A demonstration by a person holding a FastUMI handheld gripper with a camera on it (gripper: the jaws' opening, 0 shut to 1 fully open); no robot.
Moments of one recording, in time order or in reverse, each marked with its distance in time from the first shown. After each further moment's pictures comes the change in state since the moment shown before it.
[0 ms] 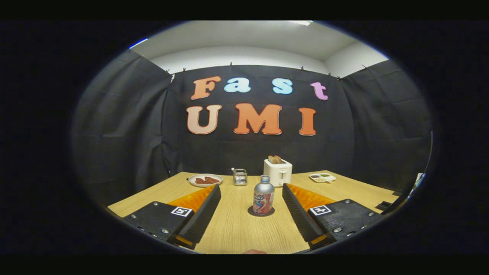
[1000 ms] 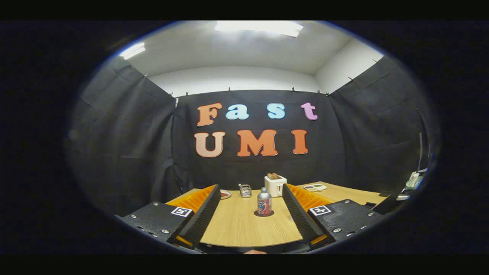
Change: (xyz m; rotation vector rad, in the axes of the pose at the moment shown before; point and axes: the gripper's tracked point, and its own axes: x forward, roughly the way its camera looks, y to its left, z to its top) arm -0.135 0.002 0.074 0.071 -0.156 0.006
